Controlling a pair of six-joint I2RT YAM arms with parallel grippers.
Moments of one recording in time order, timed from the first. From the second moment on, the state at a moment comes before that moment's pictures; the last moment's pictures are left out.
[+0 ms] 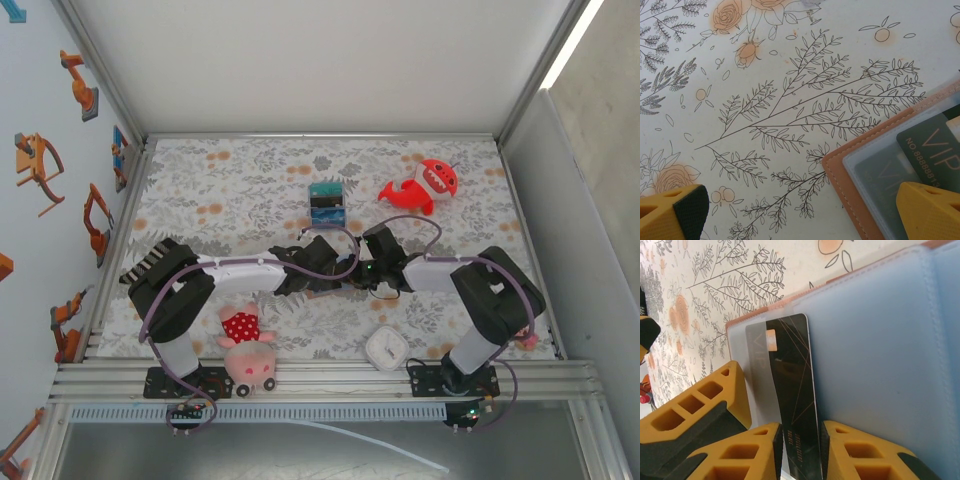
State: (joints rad) left arm -1.01 1.76 1.00 -0.42 -0.56 -0.43; right arm 0.61 1.64 0.65 0.11 -0.50 0.84
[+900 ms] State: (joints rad) left arm -1.01 1.76 0.99 -0.42 -0.57 -0.43; right arm 0.60 1.71 0.61 0.34 -0.56 0.91
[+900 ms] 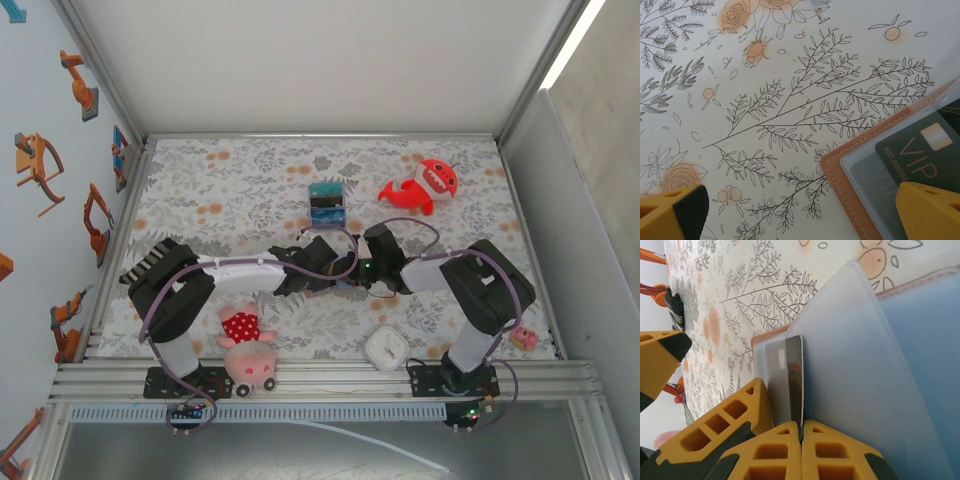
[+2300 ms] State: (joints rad) left arm -0.91 1.36 0.90 -0.32 -0.37 -0.31; right arm 0.57 1.17 0.64 -0.16 -0.43 0.47
